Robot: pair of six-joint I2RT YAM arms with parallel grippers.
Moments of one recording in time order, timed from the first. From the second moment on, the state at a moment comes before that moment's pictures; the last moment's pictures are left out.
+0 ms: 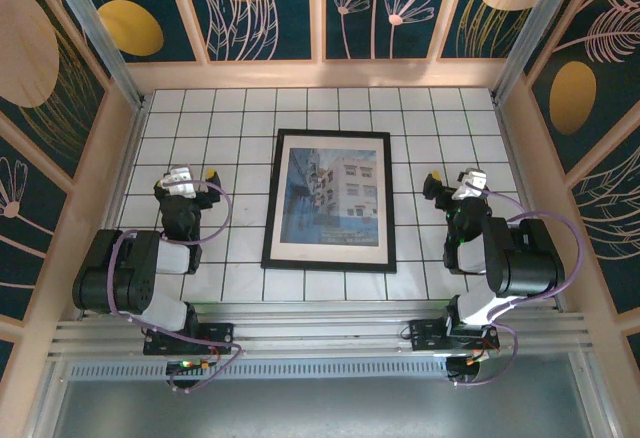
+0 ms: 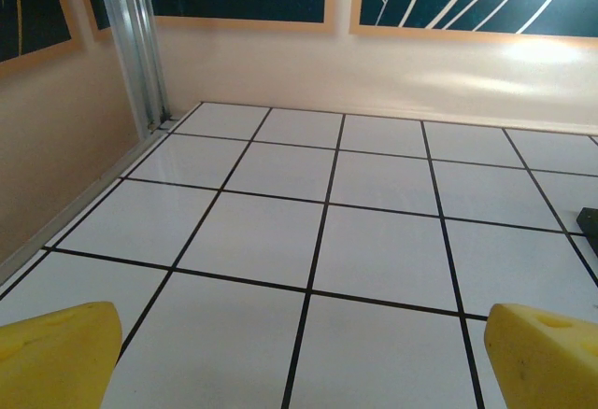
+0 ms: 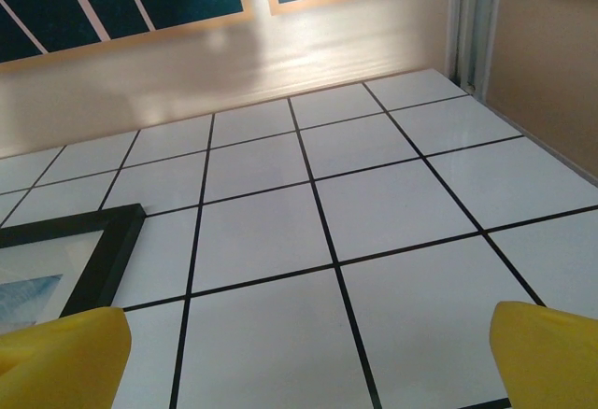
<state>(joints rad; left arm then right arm) -0.04 1.52 0.24 1.15 -0.19 -0.07 -0.03 1.56 0.19 1.24 0.05 0.15</state>
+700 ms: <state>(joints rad) -0.04 1.52 0.24 1.15 -0.19 -0.07 0.03 1.56 0.17 1.30 0.11 0.10</state>
